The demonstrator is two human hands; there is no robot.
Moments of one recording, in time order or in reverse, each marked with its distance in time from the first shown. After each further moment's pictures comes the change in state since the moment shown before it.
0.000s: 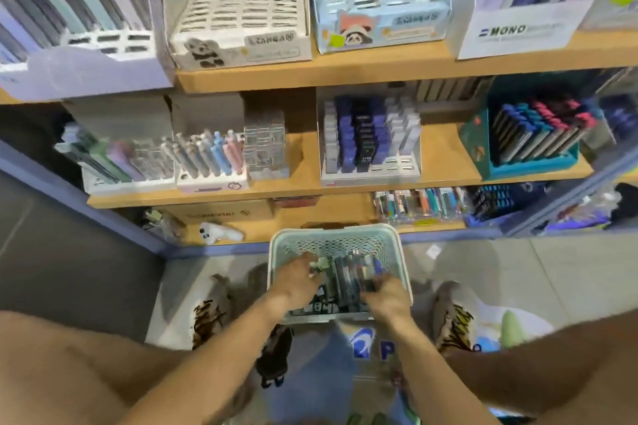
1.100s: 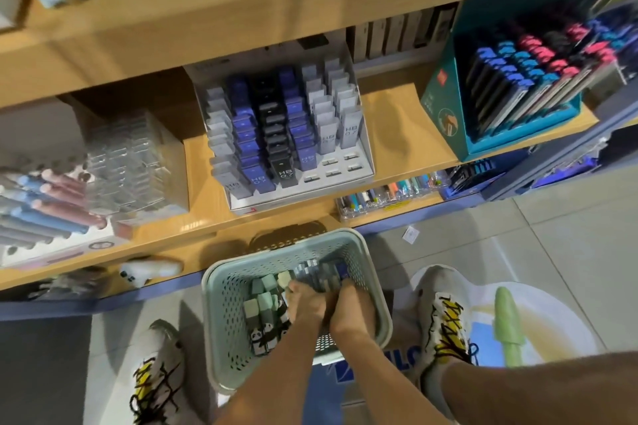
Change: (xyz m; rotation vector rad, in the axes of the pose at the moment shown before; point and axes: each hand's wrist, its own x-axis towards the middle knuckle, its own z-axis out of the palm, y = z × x) left_hand 0.141 0.036 0.130 -0.430 0.061 -0.534; right_hand 0.076 0.004 0.045 0.656 0.220 0.456
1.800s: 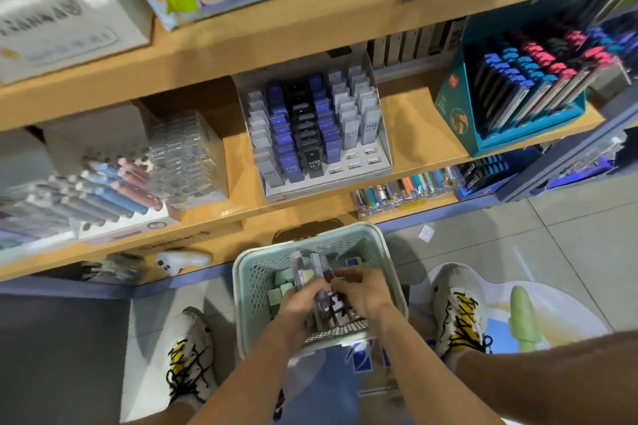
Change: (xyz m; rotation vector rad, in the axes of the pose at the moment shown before) left_hand -0.037 -0.033 -0.071 -0.538 -0.337 -0.045; right_hand -0.019 -0.027 -0.032 -0.187 -0.496 -0.261
